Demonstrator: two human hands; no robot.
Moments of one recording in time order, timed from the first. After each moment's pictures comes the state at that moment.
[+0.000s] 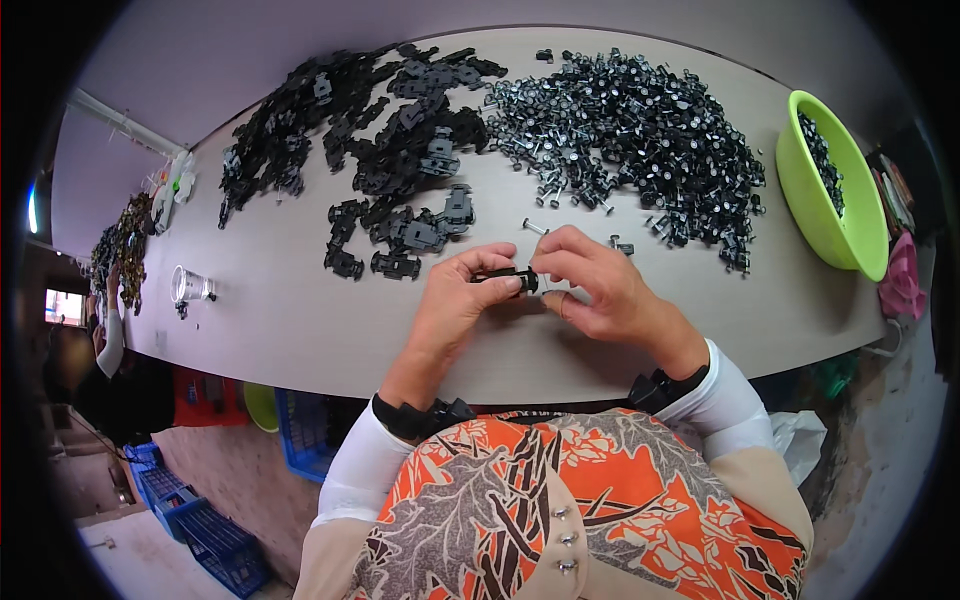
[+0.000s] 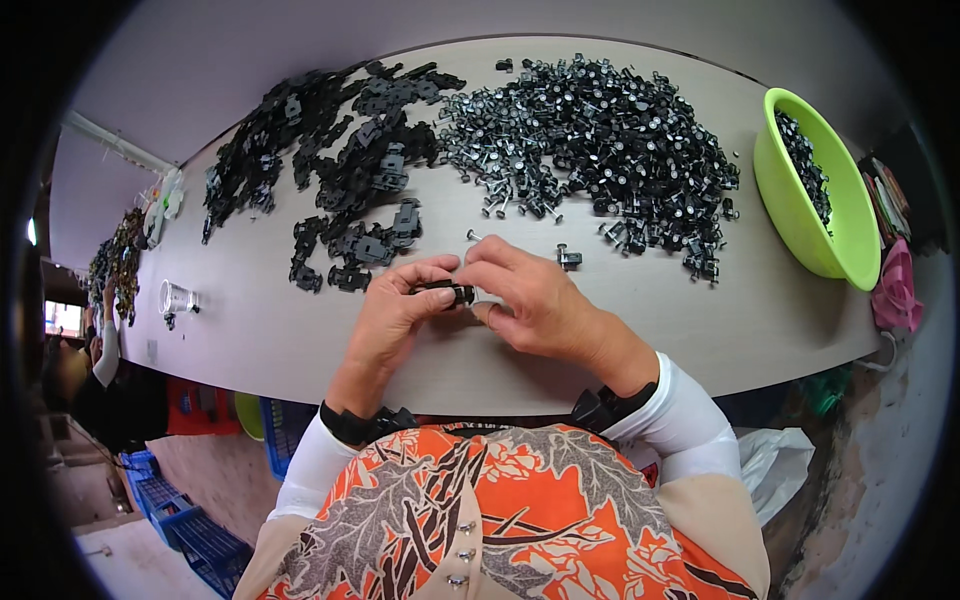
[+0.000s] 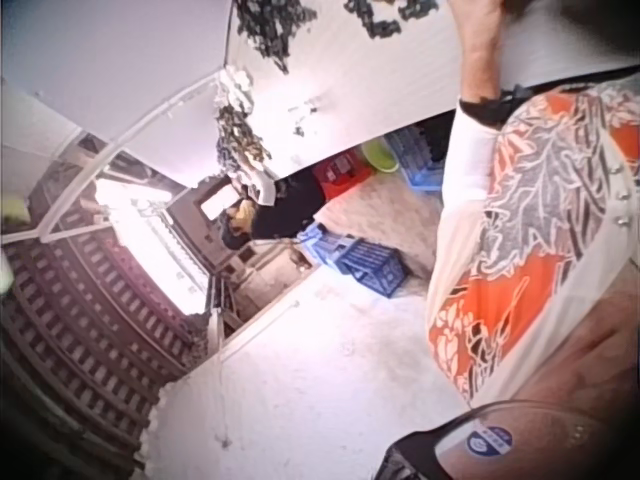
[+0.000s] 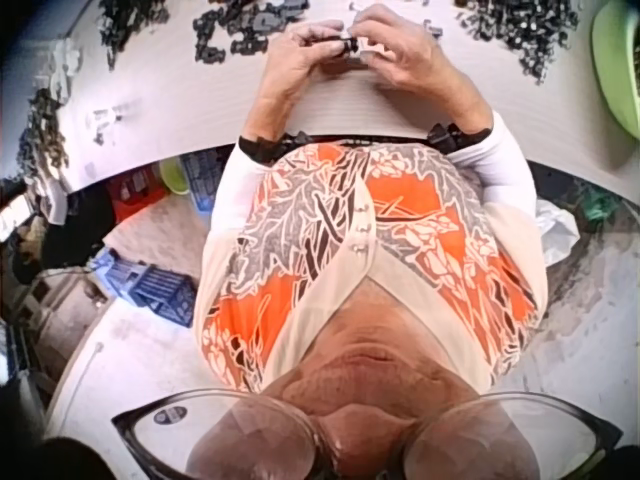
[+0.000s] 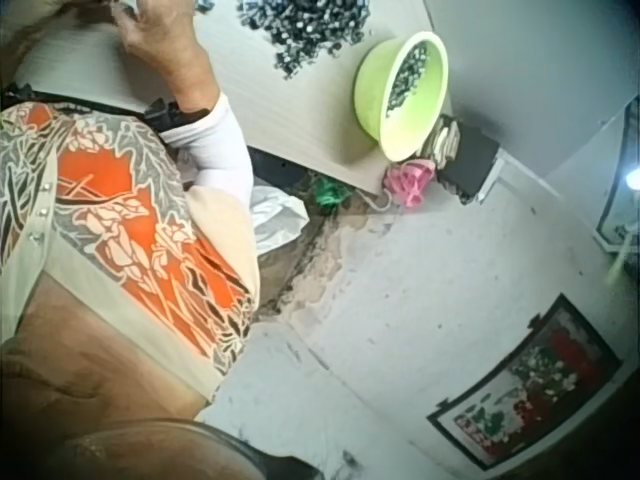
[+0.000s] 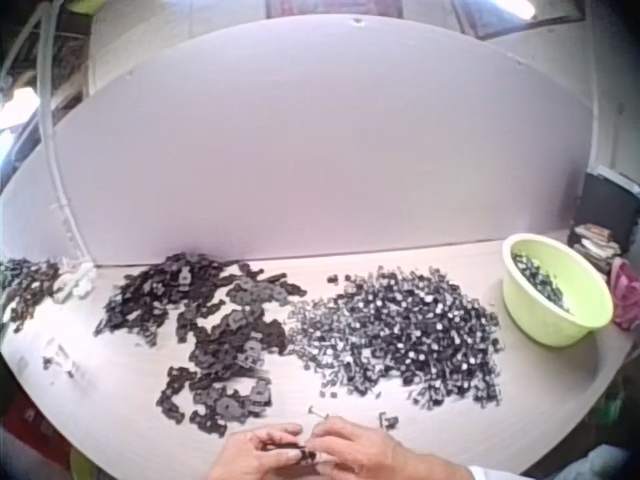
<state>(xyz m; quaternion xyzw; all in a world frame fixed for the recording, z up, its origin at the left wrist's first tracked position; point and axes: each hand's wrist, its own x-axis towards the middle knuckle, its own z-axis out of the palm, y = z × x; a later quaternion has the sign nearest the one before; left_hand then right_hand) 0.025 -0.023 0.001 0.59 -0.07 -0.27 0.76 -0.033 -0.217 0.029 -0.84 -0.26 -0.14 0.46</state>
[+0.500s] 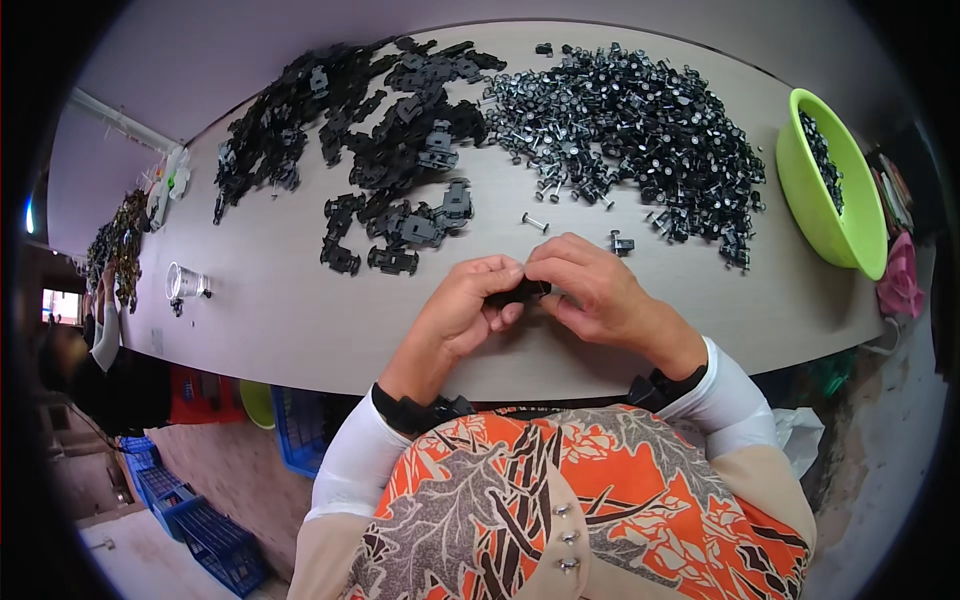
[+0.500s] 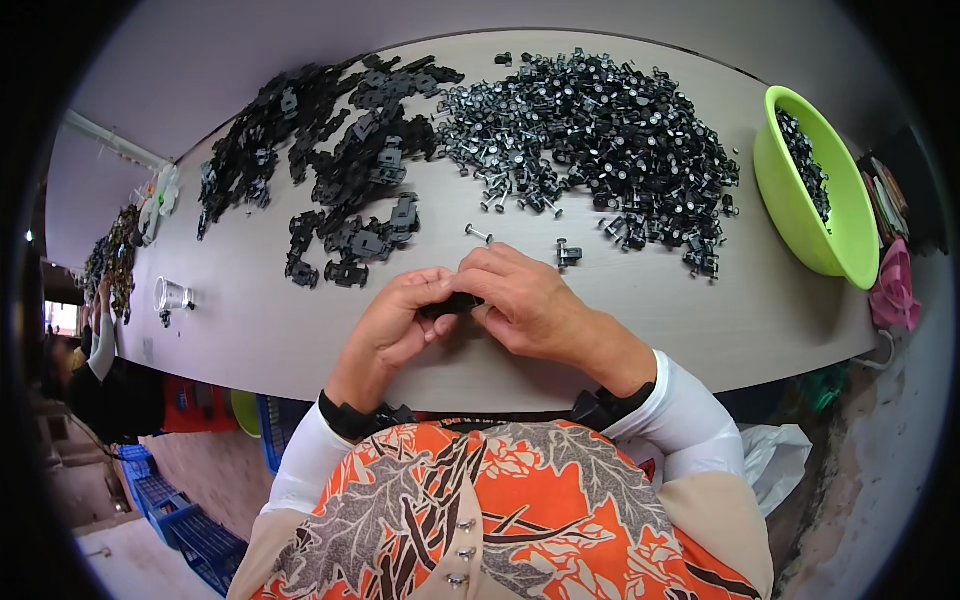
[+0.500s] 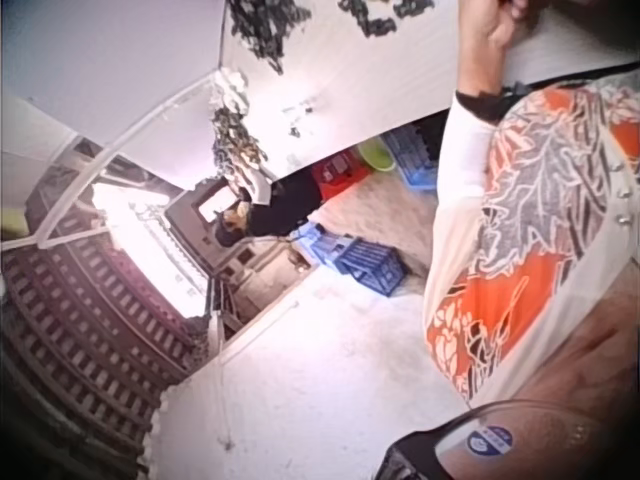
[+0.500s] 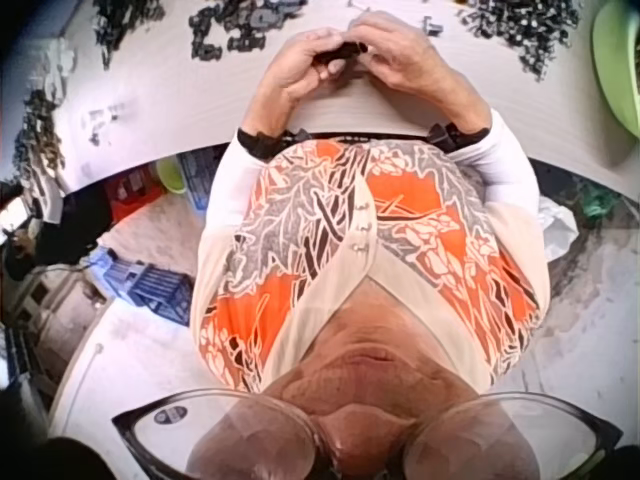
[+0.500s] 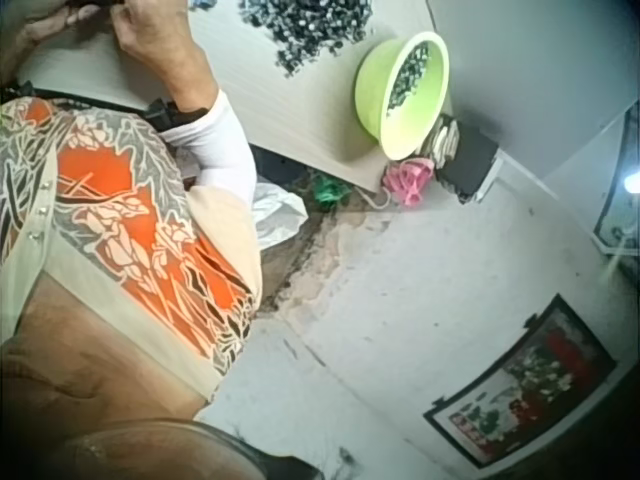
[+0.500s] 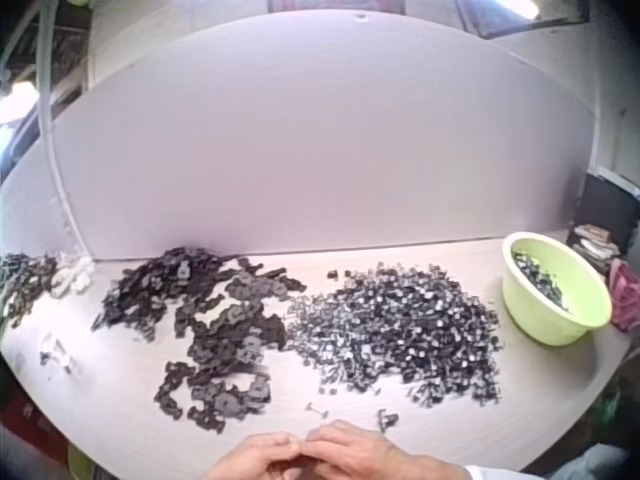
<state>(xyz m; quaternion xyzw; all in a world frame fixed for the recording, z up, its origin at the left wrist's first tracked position) 0.028 -0.023 0.004 0.44 0.02 -0.49 0.75 -0.035 -0.212 0.026 -0.86 -0.28 -0.16 0.41</state>
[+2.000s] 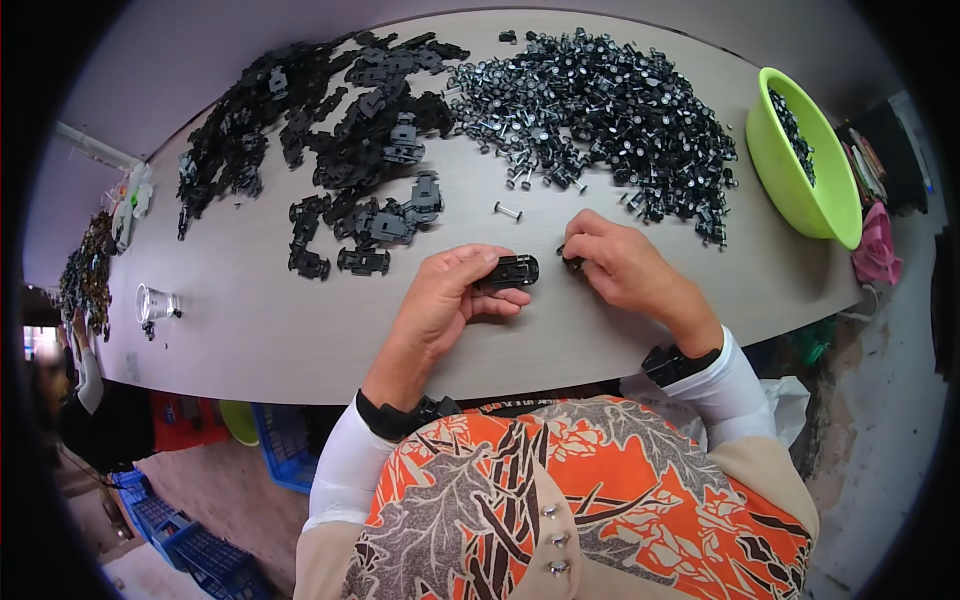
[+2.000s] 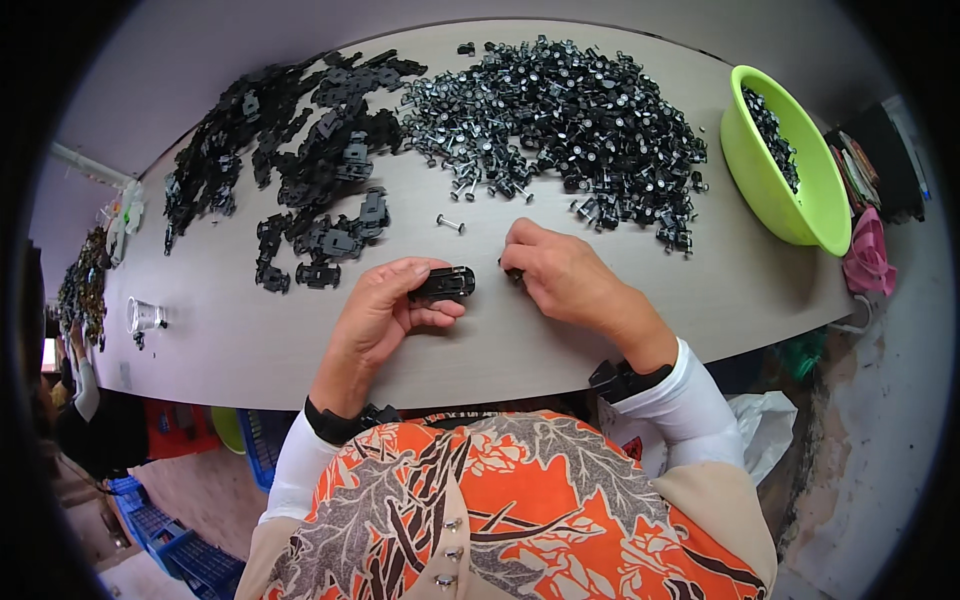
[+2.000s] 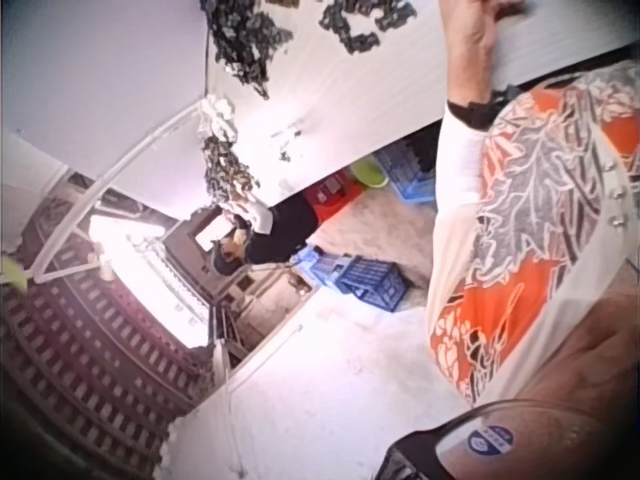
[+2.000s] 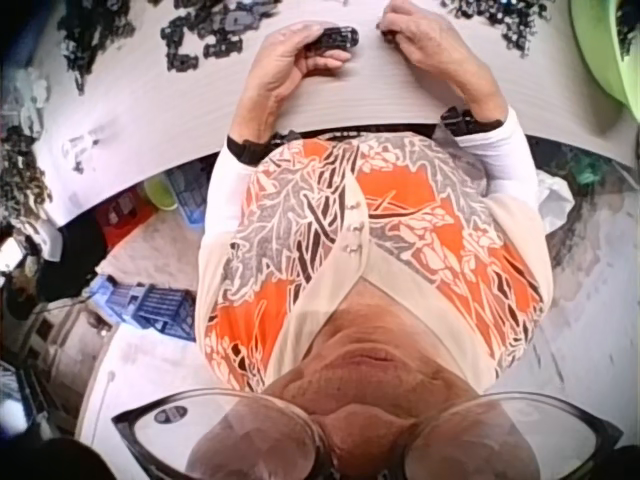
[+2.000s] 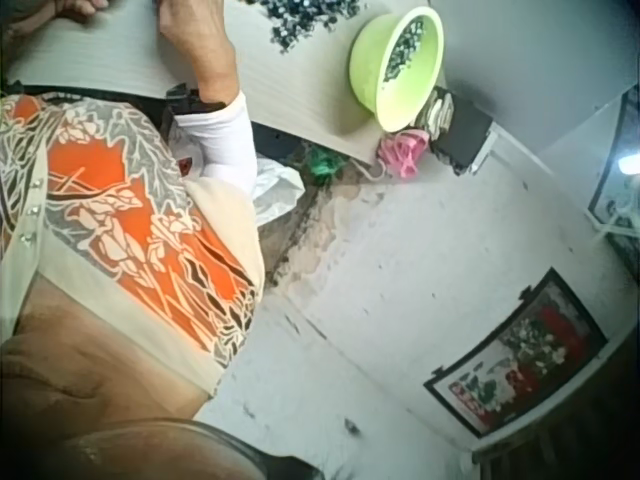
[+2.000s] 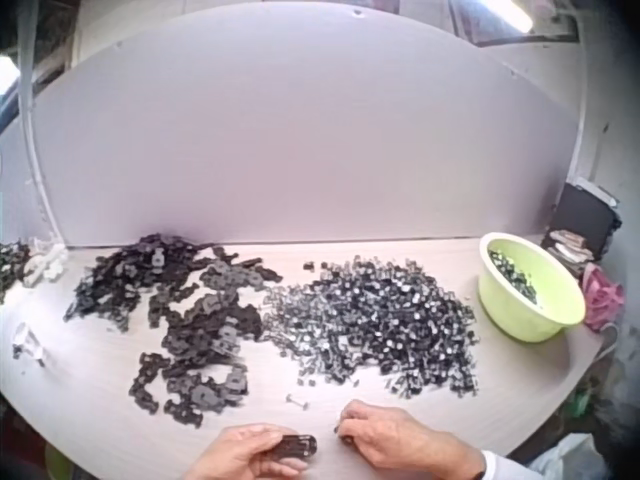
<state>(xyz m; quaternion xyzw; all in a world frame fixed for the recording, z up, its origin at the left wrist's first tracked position) 0.027 -0.022 0.003 0.46 -0.02 -0.46 0.76 -0.048 -0.260 0.016 -0.92 -0.19 -0.07 0.33</state>
